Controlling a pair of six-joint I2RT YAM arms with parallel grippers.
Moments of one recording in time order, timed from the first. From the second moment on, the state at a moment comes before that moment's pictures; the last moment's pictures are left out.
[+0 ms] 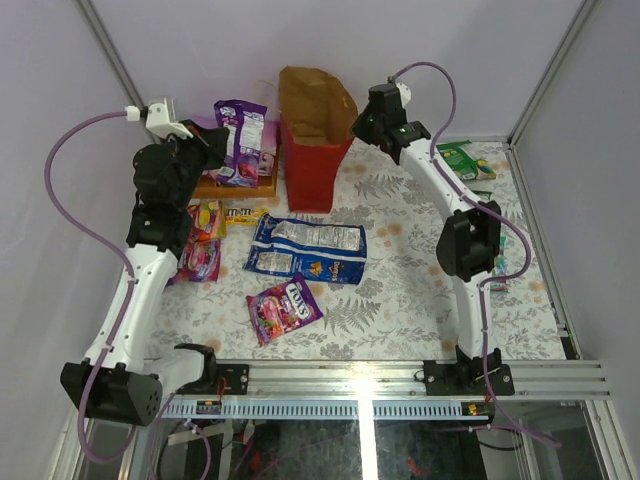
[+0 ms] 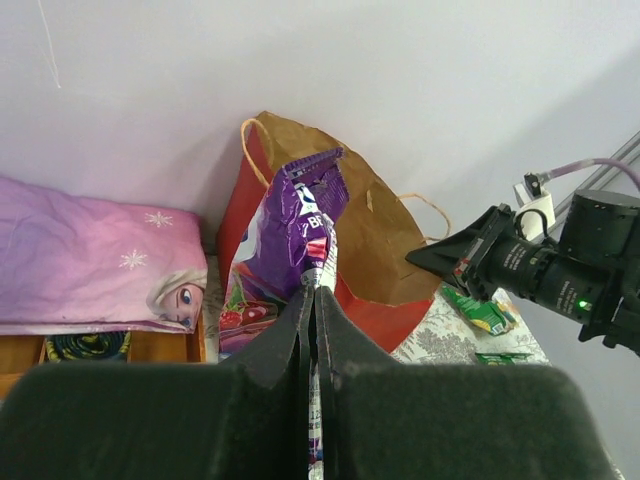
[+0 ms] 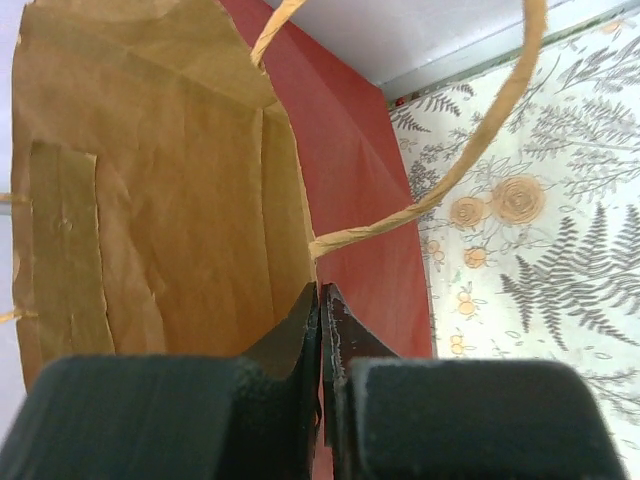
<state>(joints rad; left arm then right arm) -0.11 1.12 1.19 0.05 0.10 -0.42 0.41 2.19 2.18 -0.47 0.12 0.77</state>
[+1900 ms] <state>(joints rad) -0.11 1.06 1.18 -0.02 0.03 -0.41 0.39 1.94 1.95 -0.23 -0.07 0.82</state>
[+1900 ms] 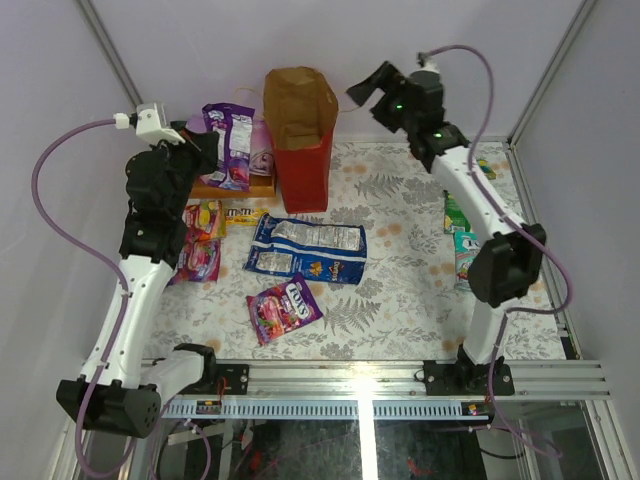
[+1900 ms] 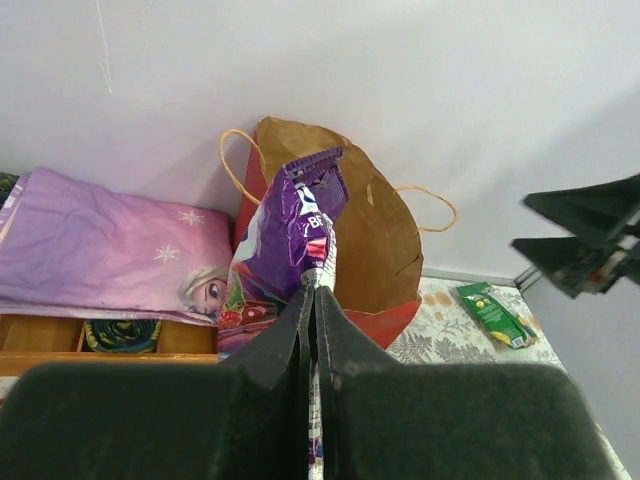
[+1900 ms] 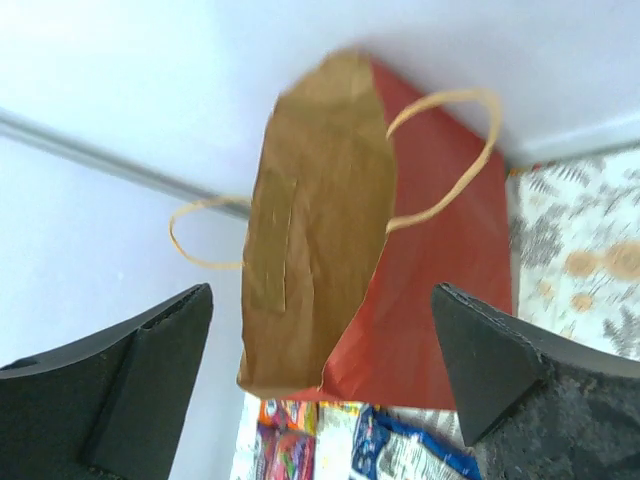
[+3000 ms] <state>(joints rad) -0.11 0.99 1.18 -0.07 -0.02 -0.37 0.32 1.78 0.91 0.16 -0.40 0.70</state>
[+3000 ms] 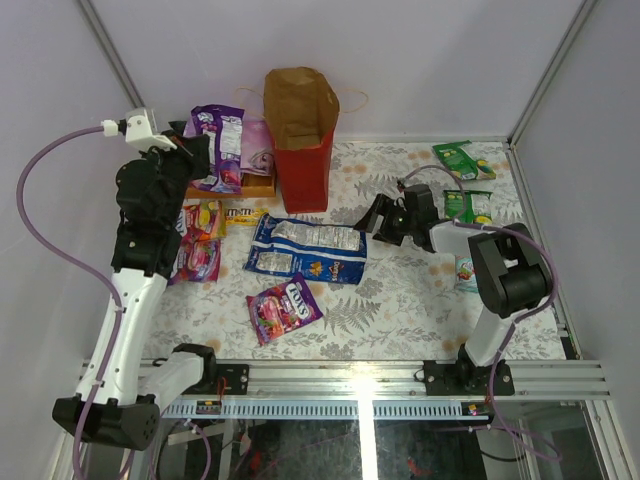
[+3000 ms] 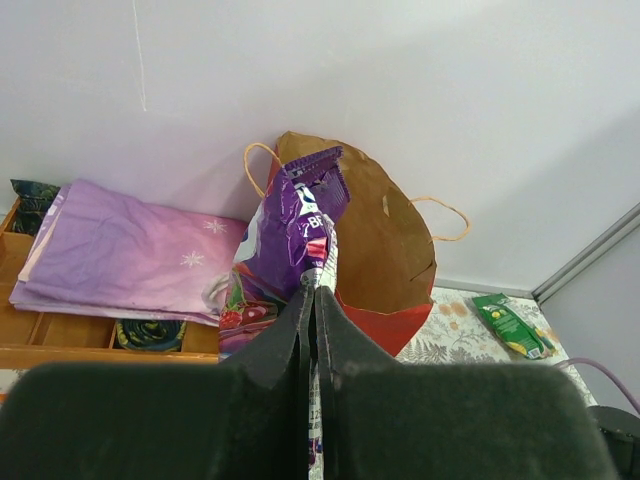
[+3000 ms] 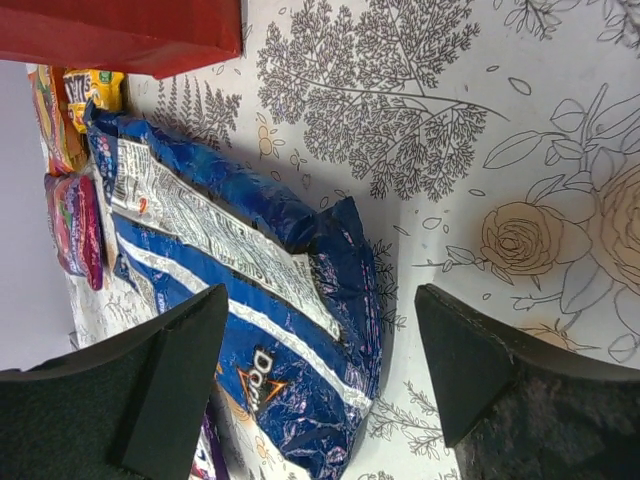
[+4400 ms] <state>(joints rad) -0.11 0.99 1.16 -0.07 -0.02 -0.37 0.30 1.87 0.59 0.86 -0.59 0.91</state>
